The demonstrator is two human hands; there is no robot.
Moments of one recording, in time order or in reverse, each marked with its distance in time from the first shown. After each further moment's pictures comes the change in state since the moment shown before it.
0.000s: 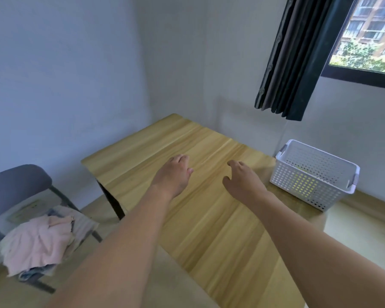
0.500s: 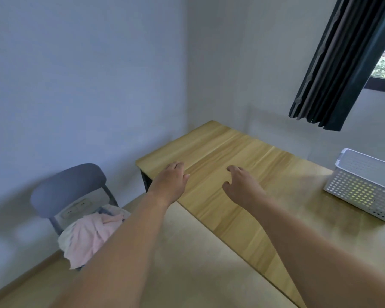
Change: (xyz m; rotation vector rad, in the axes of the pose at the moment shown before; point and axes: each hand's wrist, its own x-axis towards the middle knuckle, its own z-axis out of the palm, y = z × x) left_hand -0.103 -0.245 -0.087 -0.034 0.028 -0.075; right_hand -0.023 -0.243 0.110 0.032 -0.031 -0.038
